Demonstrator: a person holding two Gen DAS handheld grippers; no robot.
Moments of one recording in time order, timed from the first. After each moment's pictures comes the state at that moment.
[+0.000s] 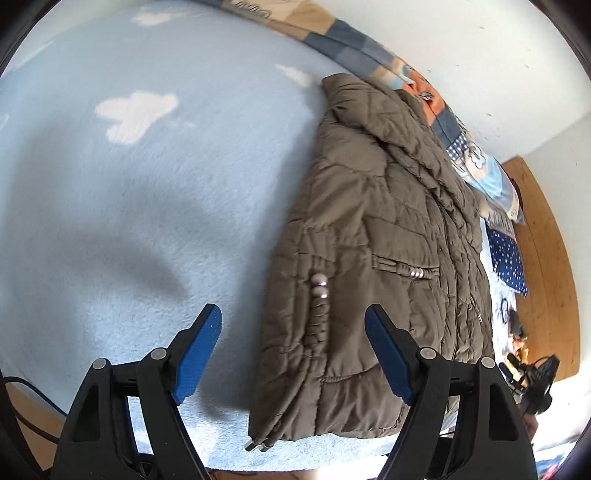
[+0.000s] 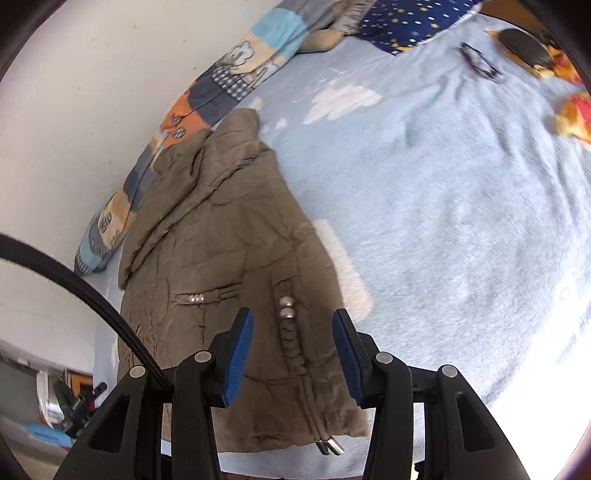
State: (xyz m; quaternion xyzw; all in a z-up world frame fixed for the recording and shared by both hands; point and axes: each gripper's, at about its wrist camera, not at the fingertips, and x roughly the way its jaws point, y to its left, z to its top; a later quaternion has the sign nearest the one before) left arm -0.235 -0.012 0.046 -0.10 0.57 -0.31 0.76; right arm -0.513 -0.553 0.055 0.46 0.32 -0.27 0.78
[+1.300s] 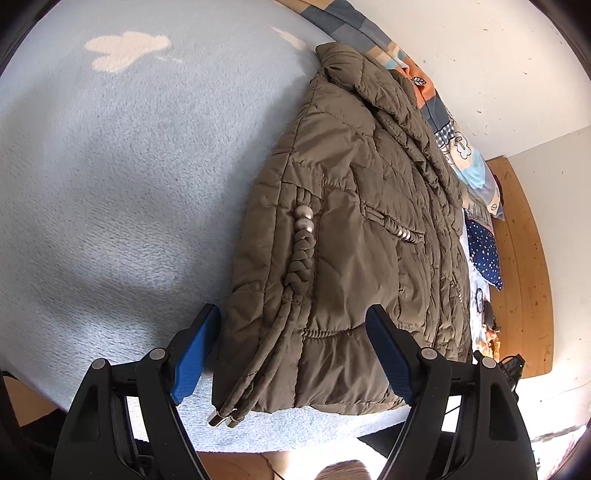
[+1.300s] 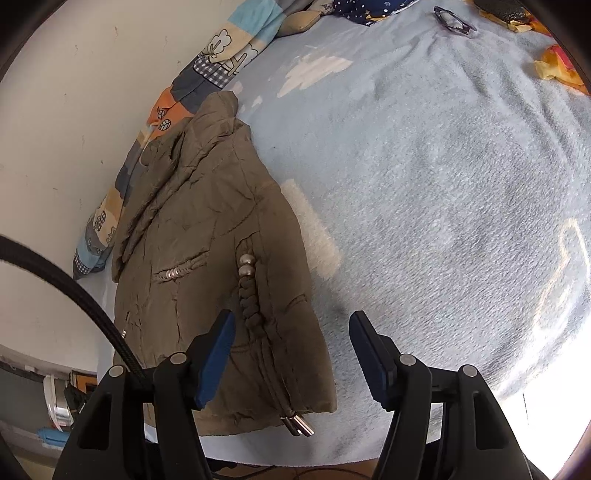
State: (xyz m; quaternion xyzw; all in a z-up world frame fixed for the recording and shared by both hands) left arm -0.261 -0.013 0.015 -0.14 0.60 -0.34 0.71; right arm -0.526 -0.544 0.022 0.49 0.33 -0.26 0.76
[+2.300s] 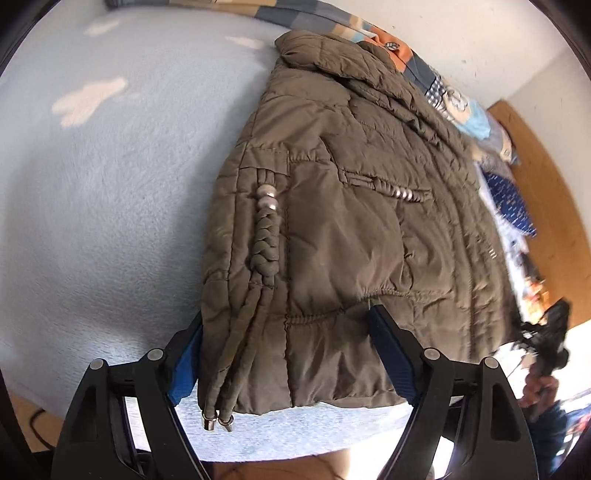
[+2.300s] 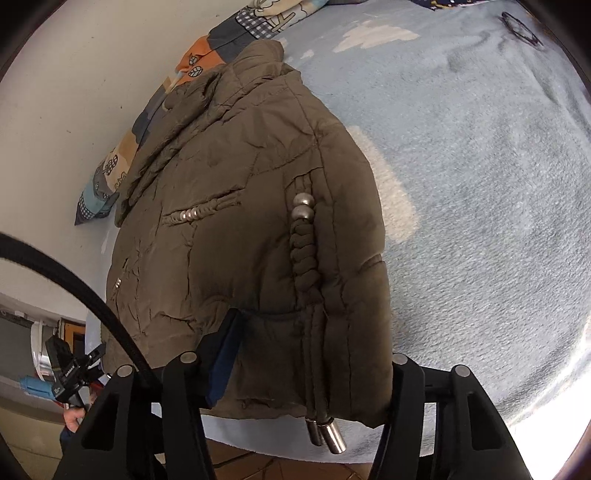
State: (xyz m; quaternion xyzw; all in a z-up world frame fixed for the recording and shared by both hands) left arm -0.289 -0.043 0.023 0.00 0.56 -0.35 0.75; right arm -0.474 -0.516 0.009 0.44 0.39 -0.20 0.78
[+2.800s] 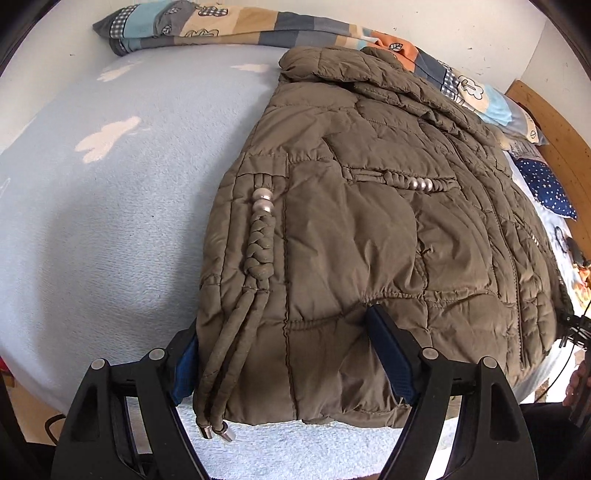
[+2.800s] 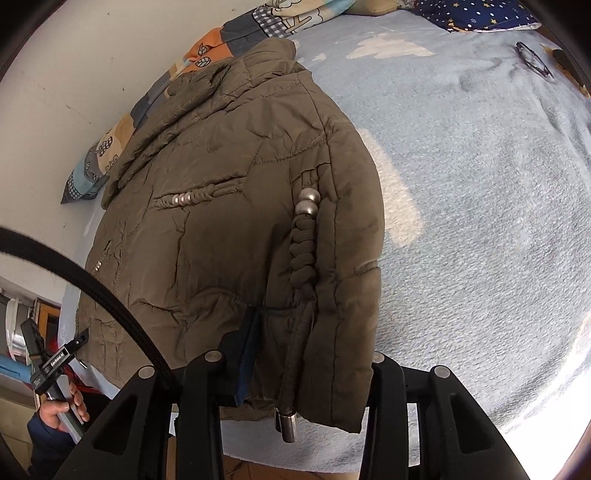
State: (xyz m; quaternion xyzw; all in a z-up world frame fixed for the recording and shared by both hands) left arm -0.309 -0.061 0.018 0.07 0.50 -0.30 0.81; right arm -0.469 -0.507 0.003 0.39 0.41 -0.22 0.80
